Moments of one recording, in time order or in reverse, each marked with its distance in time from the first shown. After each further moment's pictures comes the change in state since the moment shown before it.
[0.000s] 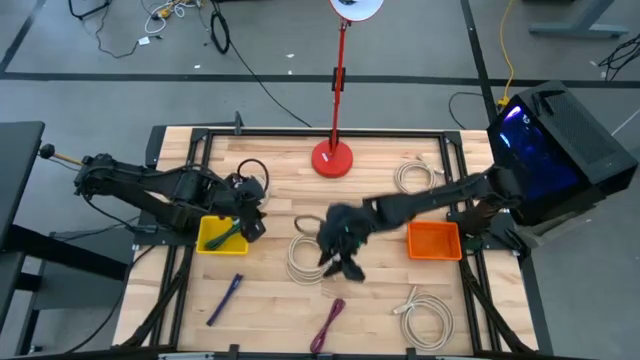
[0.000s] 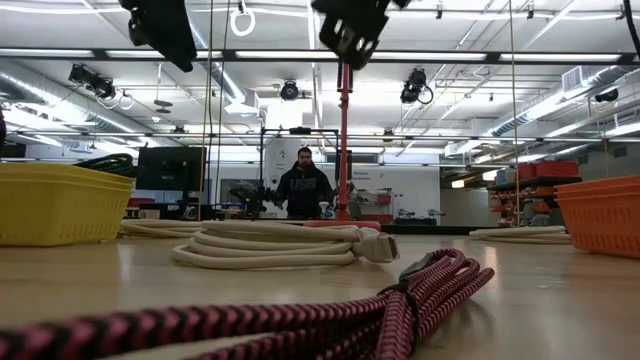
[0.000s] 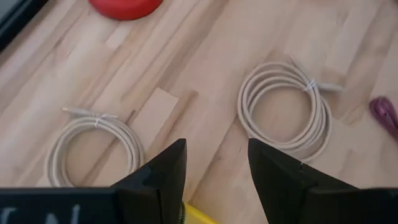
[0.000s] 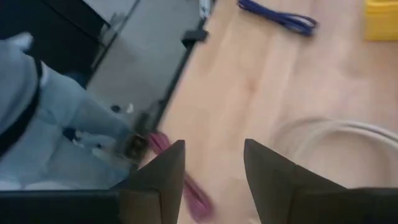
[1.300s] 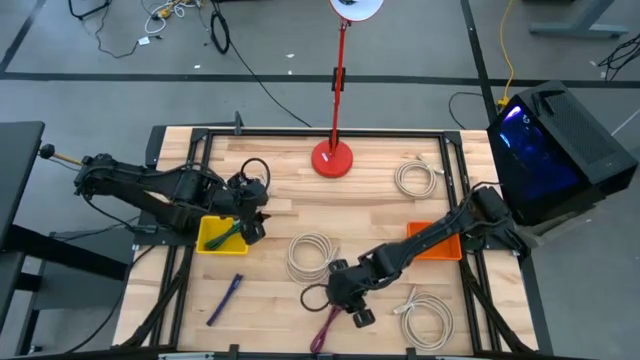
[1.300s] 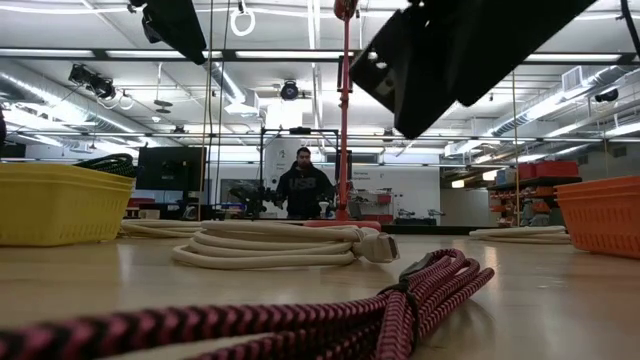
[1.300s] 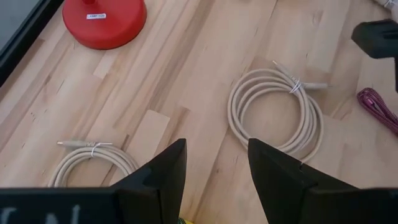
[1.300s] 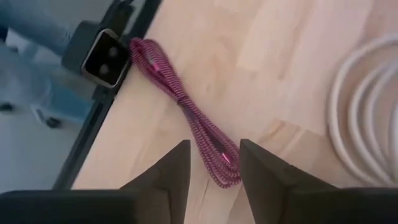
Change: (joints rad) left arm 0.000 0.000 0.000 0.069 0.006 0.128; right arm 0.257 0.179 -0.007 -0.085 0.283 -0.078
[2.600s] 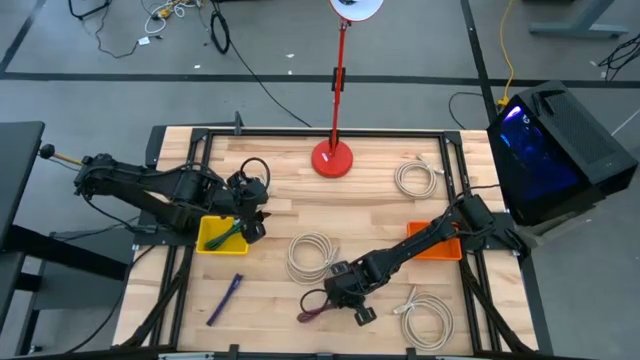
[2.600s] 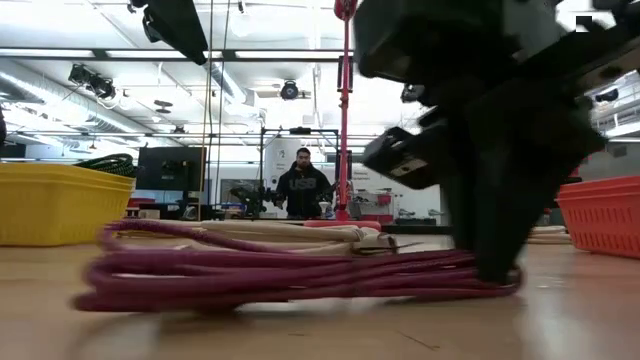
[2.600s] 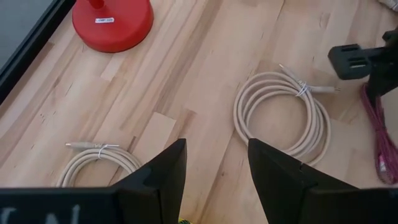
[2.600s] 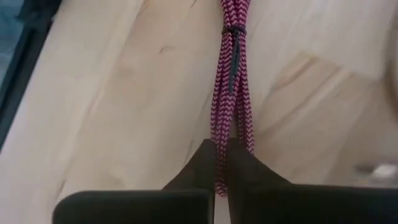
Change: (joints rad) left arm 0.000 0.000 0.001 -0.002 -0.027 0.001; right arm -0.001 0.121 -0.003 -0.083 -0.021 -0.040
